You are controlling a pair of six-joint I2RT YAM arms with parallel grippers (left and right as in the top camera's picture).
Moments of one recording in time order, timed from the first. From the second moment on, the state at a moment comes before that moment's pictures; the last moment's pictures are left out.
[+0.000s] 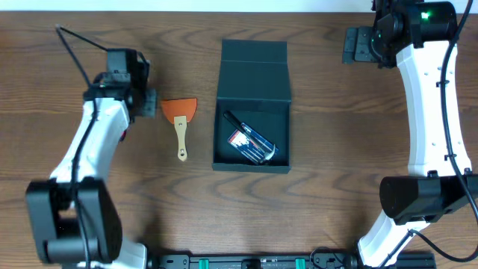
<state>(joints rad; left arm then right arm) 0.01 1.68 1.23 -0.64 -0.09 0.11 0.08 1.92 2.19 -1.41 0.24 0.21</state>
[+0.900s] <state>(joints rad) -0.48 1.43 1.26 -0.88 0.18 0.12 0.08 1.92 2.19 -1.41 0.24 0.21</state>
